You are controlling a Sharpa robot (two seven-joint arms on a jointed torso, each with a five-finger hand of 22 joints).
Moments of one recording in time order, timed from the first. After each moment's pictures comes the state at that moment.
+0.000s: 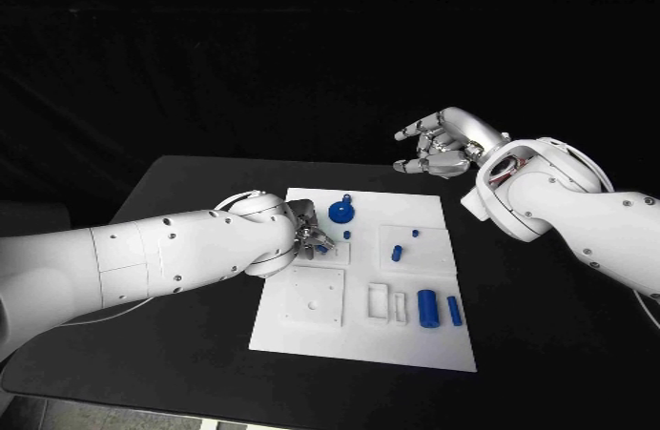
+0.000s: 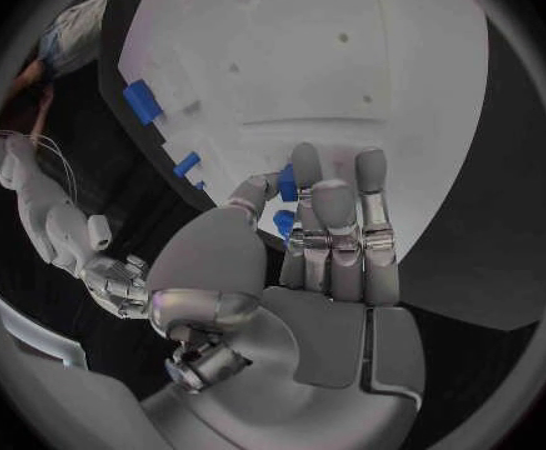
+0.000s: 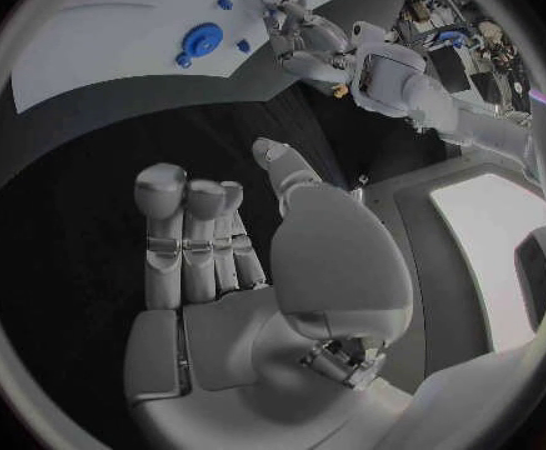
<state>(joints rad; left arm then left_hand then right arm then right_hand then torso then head) 1.37 -0.53 -0.24 1.36 -1.09 -0.15 -0.60 1.06 0.04 0.18 -0.08 0.75 1.18 0.04 0.07 1.06 1.47 -0.07 0.41 0.18 1.37 -0.13 1.22 0.40 0.02 1.26 -0.15 0.35 1.31 1.11 -0.82 0.34 1.54 -1.37 -0.31 -0.16 1.31 -0.17 0.12 -0.05 0.56 0.92 0.13 0.06 0.06 1.10 0.02 0.97 0.92 1.40 -0.05 0.90 1.02 0.10 1.46 -0.07 0.69 1.31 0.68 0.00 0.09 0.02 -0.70</state>
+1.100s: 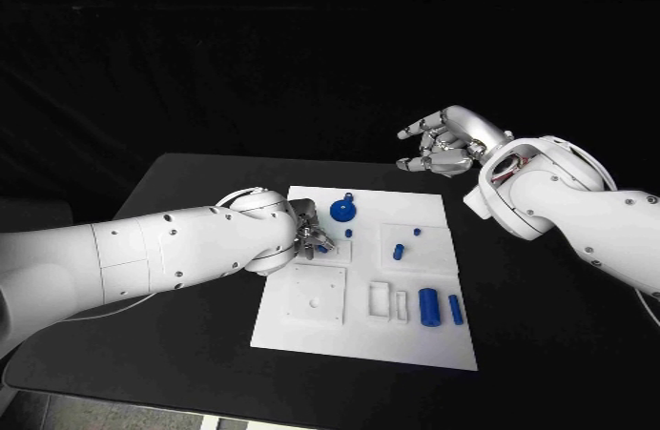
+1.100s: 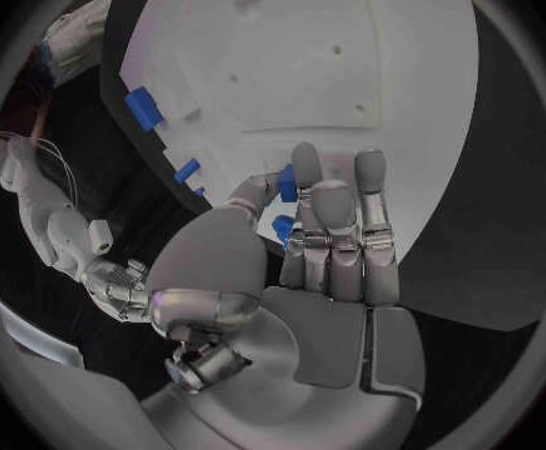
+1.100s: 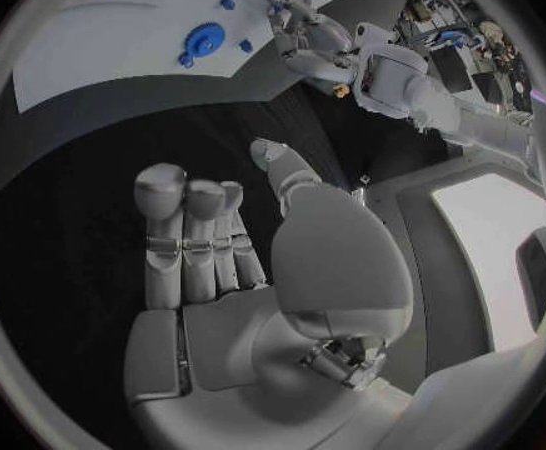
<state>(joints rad) 1.37 -0.54 -0.24 1.36 -1.09 -0.11 -0.61 1.06 0.04 0.18 -0.08 0.75 1.18 0.04 0.06 1.06 1.47 -0.07 0.41 0.18 1.37 -0.13 1.22 0.40 0.02 1.26 -0.15 0.36 1.31 1.11 -0.82 0.34 1.53 -1.37 -0.30 -0.17 1.30 -0.17 0.15 -0.07 0.57 0.93 0.12 0.06 0.06 1.10 0.02 0.98 0.92 1.40 -0.05 0.90 1.02 0.10 1.46 -0.07 0.70 1.31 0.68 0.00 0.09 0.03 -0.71</state>
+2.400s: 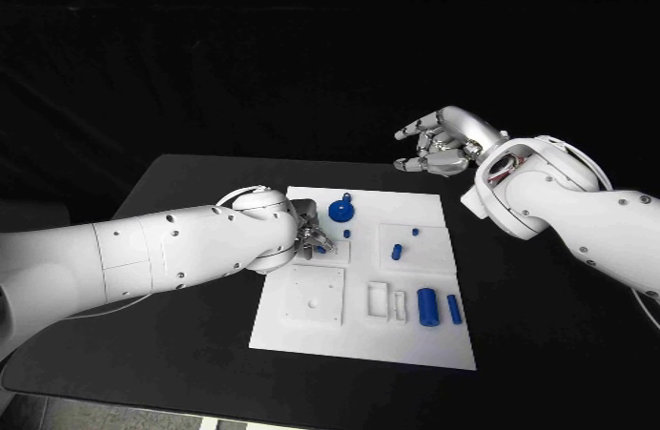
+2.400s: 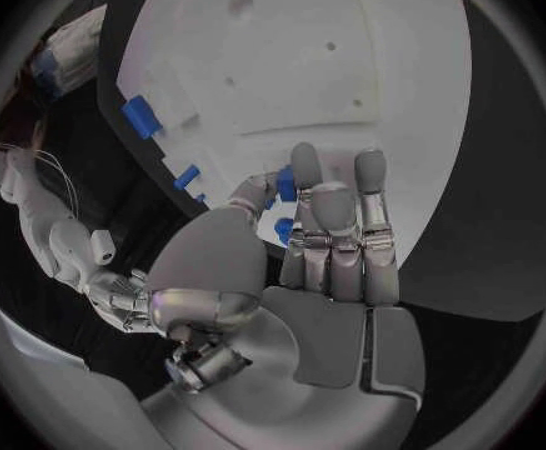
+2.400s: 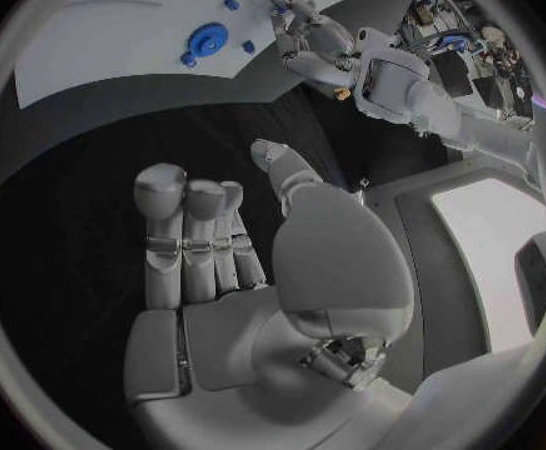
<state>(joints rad) 1.38 -0.52 -0.24 1.35 -1.13 -0.07 -0.61 1.06 0.04 0.18 -0.09 0.72 1.19 0.04 0.07 1.04 1.47 -0.07 0.43 0.19 1.38 -0.13 1.23 0.41 0.02 1.26 -0.15 0.36 1.31 1.11 -0.81 0.34 1.53 -1.39 -0.30 -0.17 1.29 -0.18 0.16 -0.07 0.58 0.93 0.12 0.06 0.06 1.10 0.02 0.98 0.92 1.40 -0.06 0.90 1.02 0.10 1.46 -0.07 0.70 1.31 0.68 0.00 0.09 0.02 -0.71</state>
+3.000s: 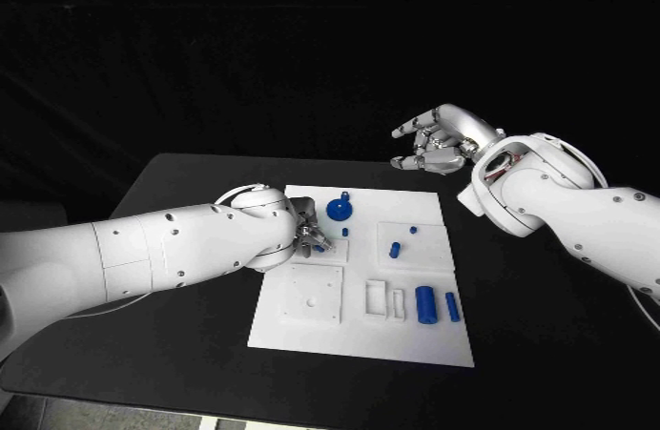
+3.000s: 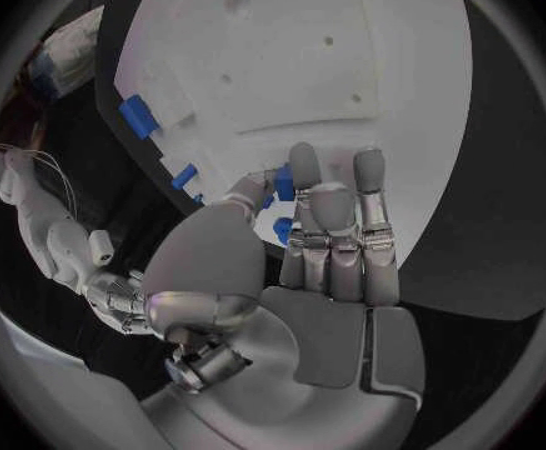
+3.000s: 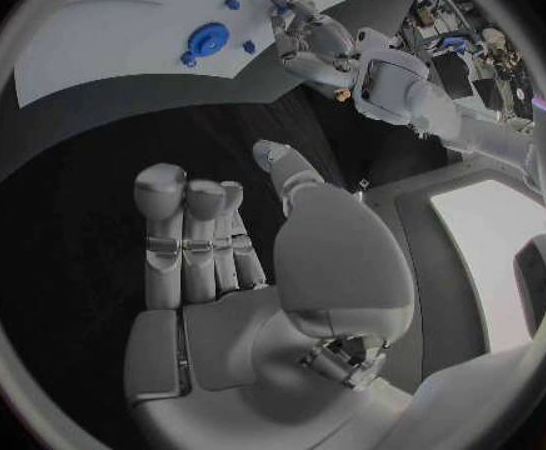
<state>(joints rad) 1.37 -0.51 -0.24 1.33 -1.13 -0.07 -0.61 1.10 -0.04 0.22 -0.02 0.65 1.19 0.04 0.07 1.04 1.47 -0.07 0.44 0.19 1.38 -0.13 1.23 0.41 0.02 1.28 -0.15 0.33 1.31 1.11 -0.81 0.34 1.53 -1.40 -0.30 -0.16 1.28 -0.18 0.16 -0.06 0.60 0.93 0.12 0.06 0.06 1.10 0.02 0.98 0.92 1.40 -0.06 0.90 1.02 0.10 1.46 -0.07 0.70 1.31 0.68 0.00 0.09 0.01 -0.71</state>
